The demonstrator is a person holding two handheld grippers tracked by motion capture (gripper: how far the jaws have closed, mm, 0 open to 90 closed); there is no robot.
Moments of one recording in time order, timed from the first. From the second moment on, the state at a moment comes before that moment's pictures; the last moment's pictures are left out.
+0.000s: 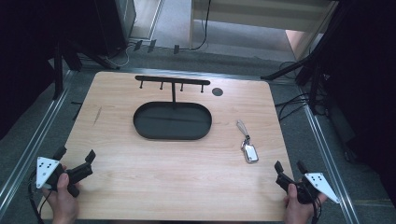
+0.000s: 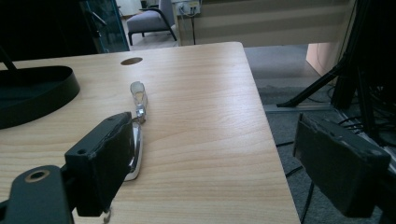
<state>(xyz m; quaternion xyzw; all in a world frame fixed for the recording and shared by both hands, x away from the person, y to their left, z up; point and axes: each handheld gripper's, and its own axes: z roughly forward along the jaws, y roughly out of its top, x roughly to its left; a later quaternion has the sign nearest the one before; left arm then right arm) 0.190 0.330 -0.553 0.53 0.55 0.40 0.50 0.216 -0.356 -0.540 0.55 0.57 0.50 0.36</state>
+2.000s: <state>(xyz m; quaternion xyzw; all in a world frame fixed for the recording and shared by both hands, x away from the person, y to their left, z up) 0.197 0.323 -0.553 0.57 0.54 0.40 0.47 0.391 -0.259 -0.465 0.53 0.81 0.13 0.19</state>
